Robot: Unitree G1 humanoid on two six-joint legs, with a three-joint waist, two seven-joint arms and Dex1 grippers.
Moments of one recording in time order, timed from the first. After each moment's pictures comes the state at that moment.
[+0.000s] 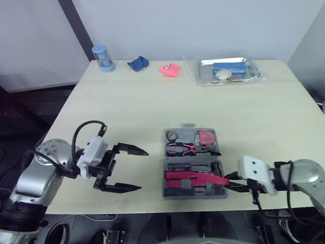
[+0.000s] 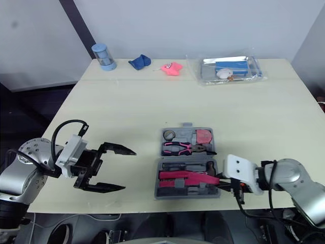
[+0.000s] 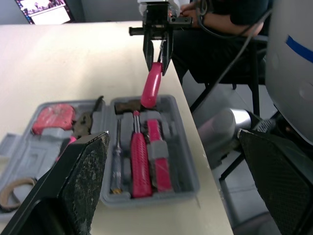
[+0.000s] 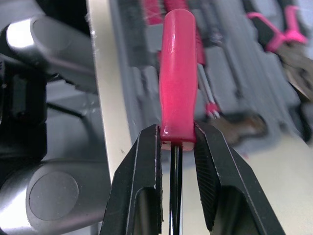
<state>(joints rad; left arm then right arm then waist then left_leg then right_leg) -0.07 0.97 0.07 -0.18 -0.67 0.04 -1.56 -0.04 -0.98 0.20 -0.66 0.28 0.61 1.03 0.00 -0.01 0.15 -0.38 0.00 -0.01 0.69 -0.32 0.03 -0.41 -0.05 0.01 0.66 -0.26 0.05</state>
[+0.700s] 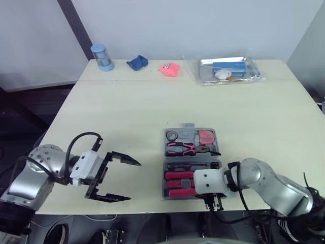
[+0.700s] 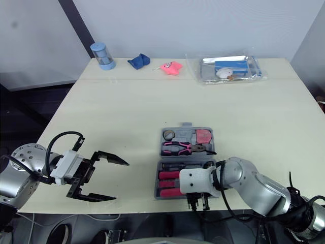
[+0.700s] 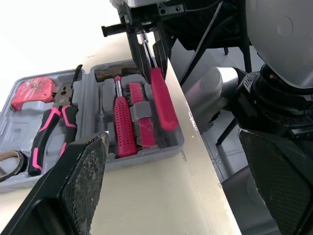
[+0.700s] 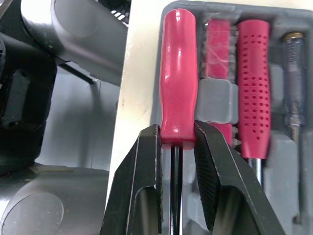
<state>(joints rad) -0.02 1.11 -0.05 -0.06 -0.68 -0.27 -1.56 -0.45 -0.77 0.78 -0.67 -0.01 0.86 0.99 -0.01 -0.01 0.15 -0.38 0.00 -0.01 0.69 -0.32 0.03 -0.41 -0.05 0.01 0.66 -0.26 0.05</state>
